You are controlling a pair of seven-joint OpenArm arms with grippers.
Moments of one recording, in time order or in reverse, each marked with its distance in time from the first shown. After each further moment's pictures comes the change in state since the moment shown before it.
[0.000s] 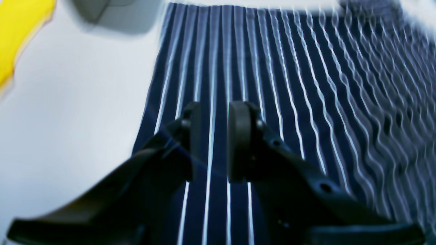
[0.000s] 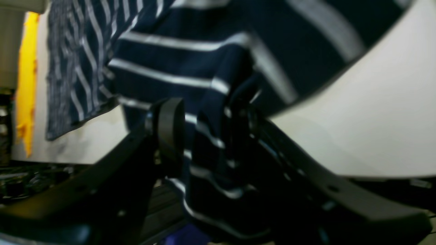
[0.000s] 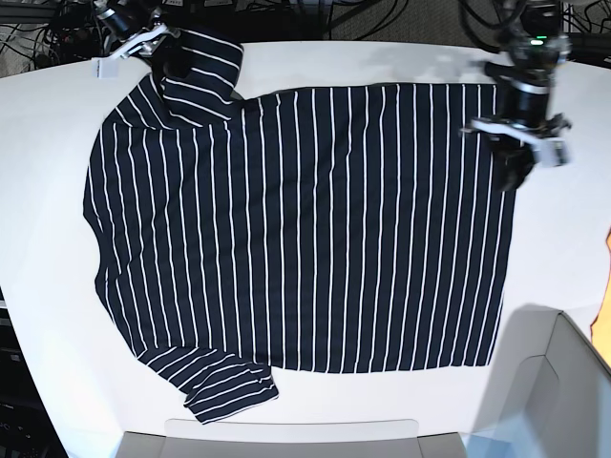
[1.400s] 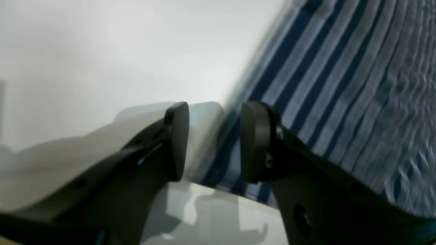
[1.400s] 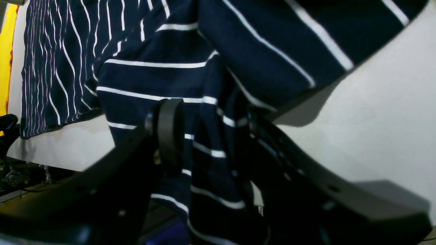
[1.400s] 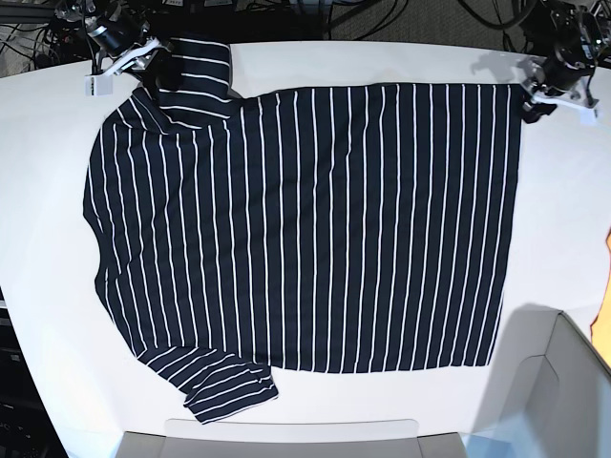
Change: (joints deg) left arm 1.2 -9.0 -8.1 -31.4 -22.0 -1.1 16.5; right arm 3.3 3.3 -0.1 0.6 -0.6 -1.7 -2.9
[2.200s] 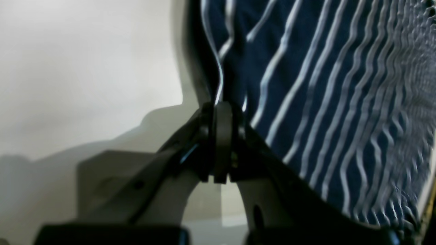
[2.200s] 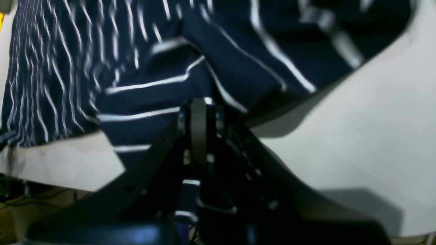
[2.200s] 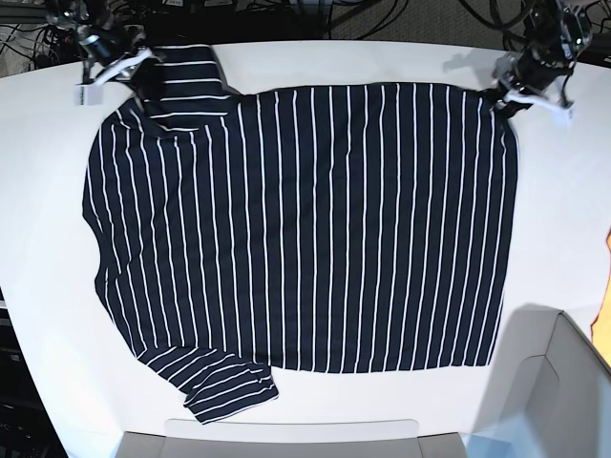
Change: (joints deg) left arm 0.3 4.6 -1.7 3.8 0.8 1.0 1.7; right arm -0.6 -0.5 5.6 5.0 -1.4 -1.6 -2.7
